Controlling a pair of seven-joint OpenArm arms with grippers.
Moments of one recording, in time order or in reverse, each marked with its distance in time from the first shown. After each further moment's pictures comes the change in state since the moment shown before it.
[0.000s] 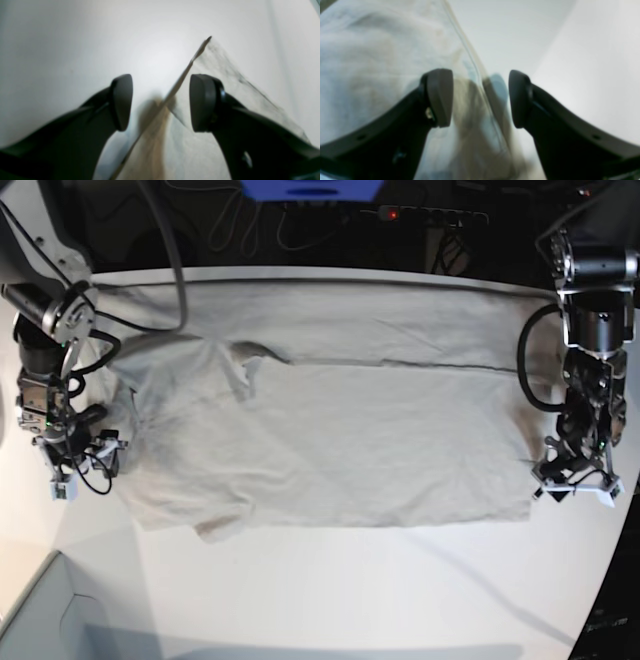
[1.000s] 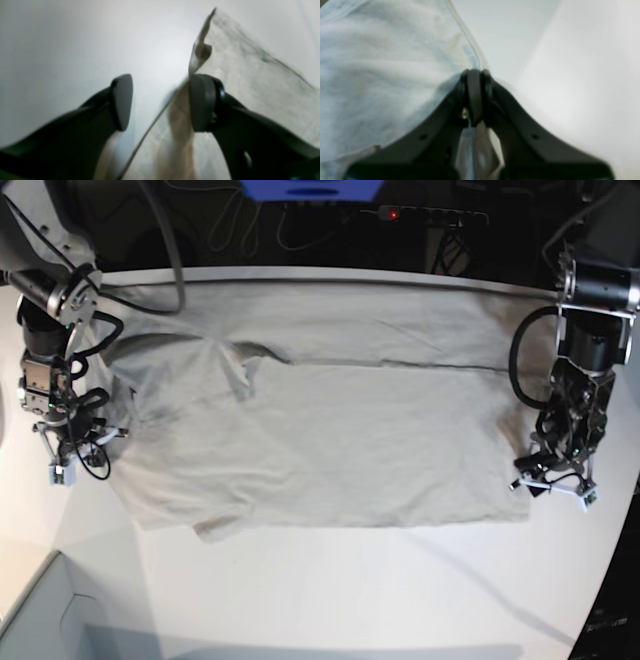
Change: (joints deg) left arm -5.4 -0.4 13.6 -11.4 -0.2 -0.2 -6.2; right arm -3.9 -0.4 -0.1 0.6 1.8 0.2 3.8
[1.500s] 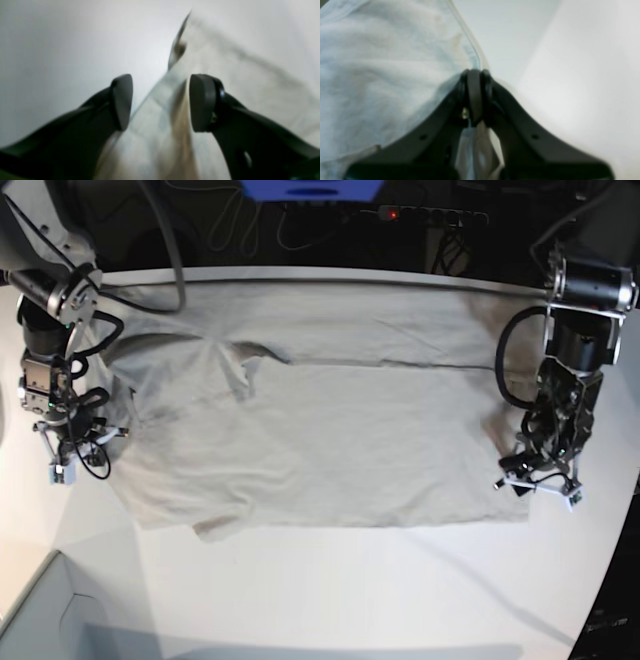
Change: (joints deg) left arm -0.3 2.4 0.2 -0.6 0.2 0.2 0.2; right arm -0.1 0.0 0.0 0.1 0.2 0.1 0.0
